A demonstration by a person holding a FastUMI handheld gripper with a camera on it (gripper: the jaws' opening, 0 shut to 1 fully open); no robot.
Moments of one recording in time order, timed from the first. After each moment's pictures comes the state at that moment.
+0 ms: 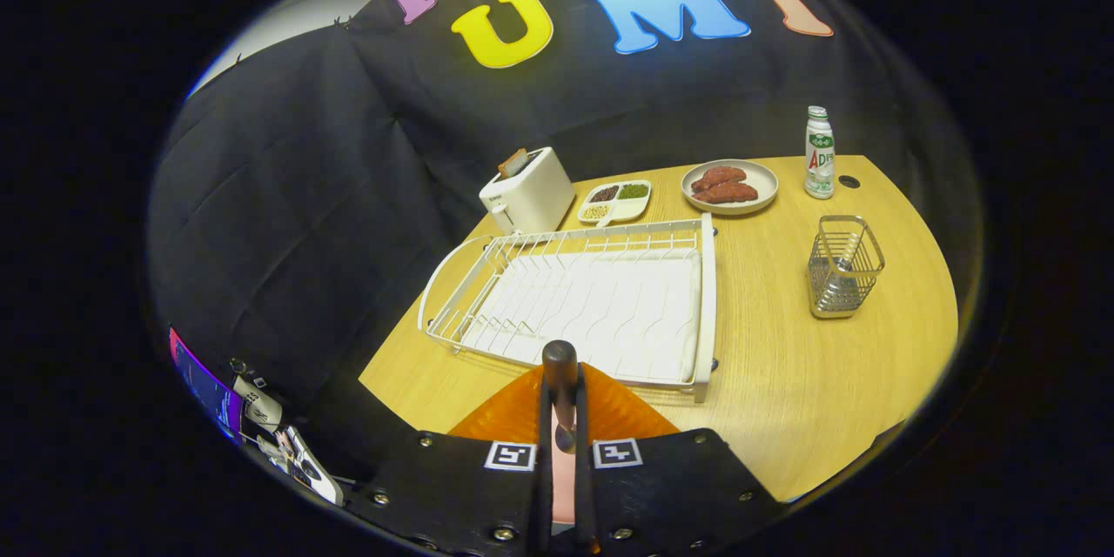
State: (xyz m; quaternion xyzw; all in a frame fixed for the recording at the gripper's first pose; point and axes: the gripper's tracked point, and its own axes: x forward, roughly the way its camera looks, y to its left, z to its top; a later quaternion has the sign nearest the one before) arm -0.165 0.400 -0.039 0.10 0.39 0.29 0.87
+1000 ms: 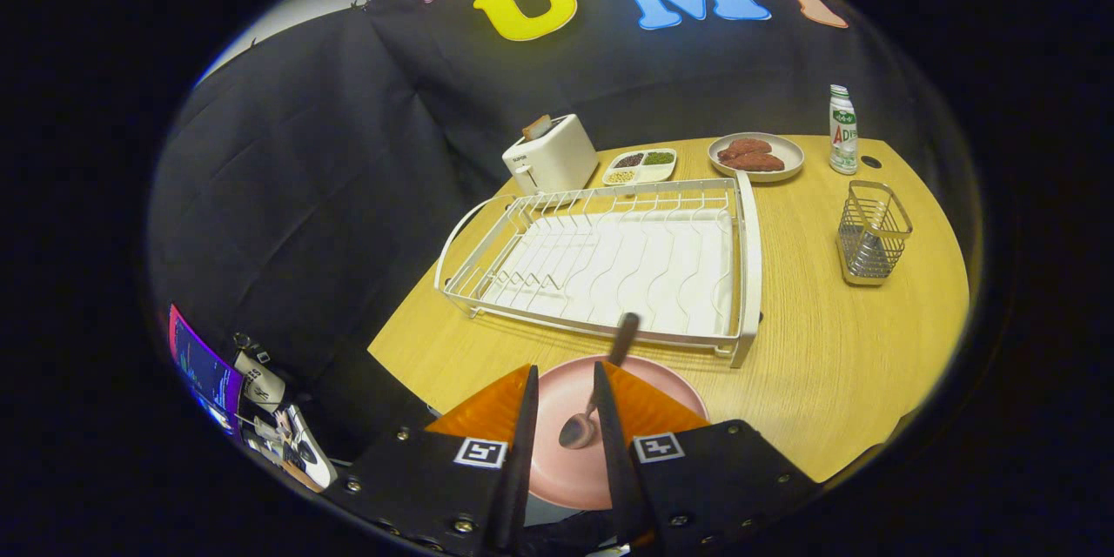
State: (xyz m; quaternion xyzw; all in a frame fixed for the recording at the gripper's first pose) arm -0.197 0.406 -0.050 0.10 0.41 0.31 0.85
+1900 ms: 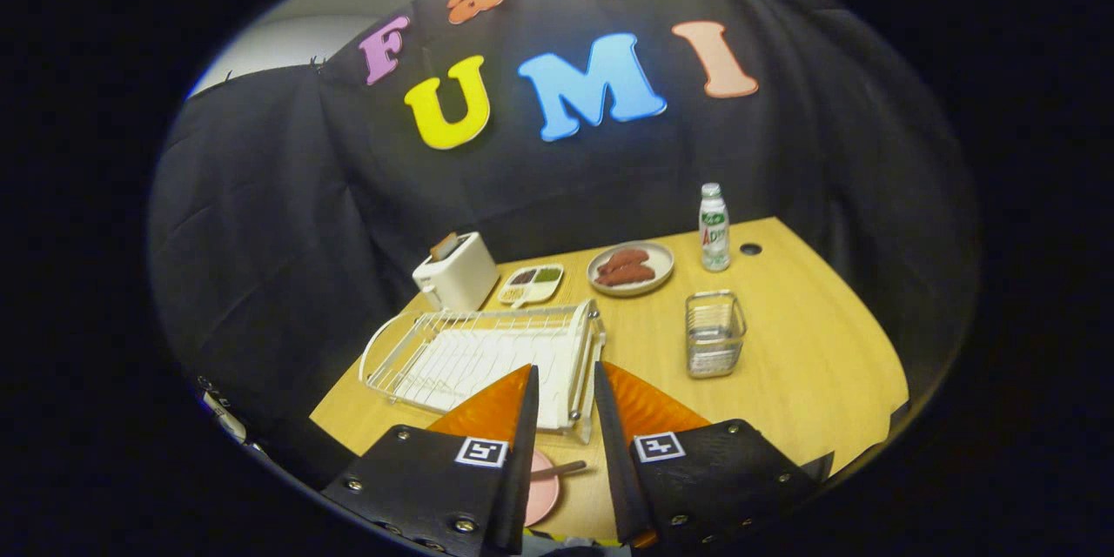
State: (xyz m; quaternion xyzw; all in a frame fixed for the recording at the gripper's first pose) arm -0.104 0.245 0.062 0.10 0.22 0.15 0.96
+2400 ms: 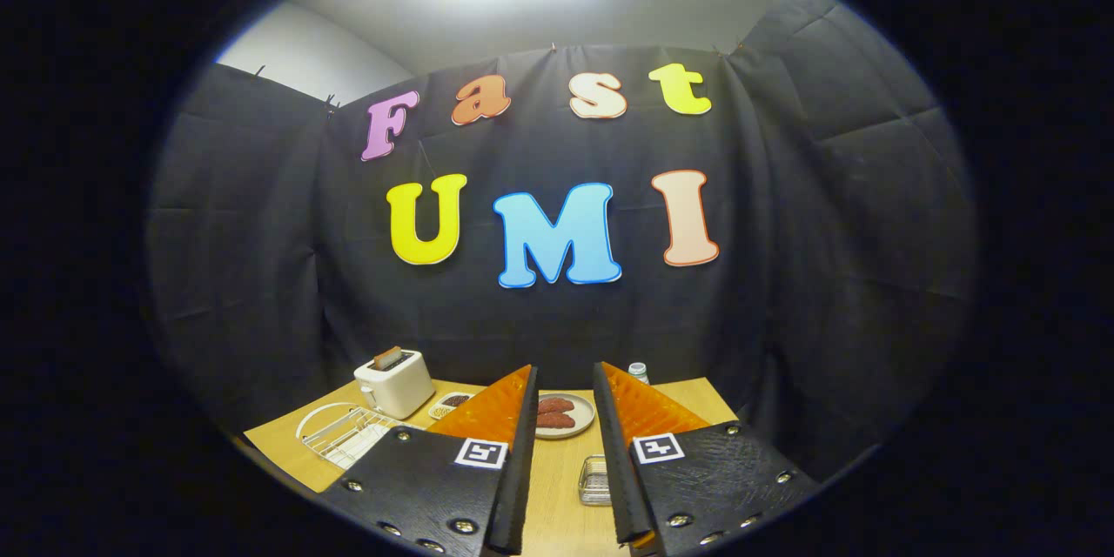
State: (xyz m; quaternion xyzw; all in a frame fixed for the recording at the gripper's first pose) arm -0.048 0.168 0.207 0.03 0.03 0.10 0.99
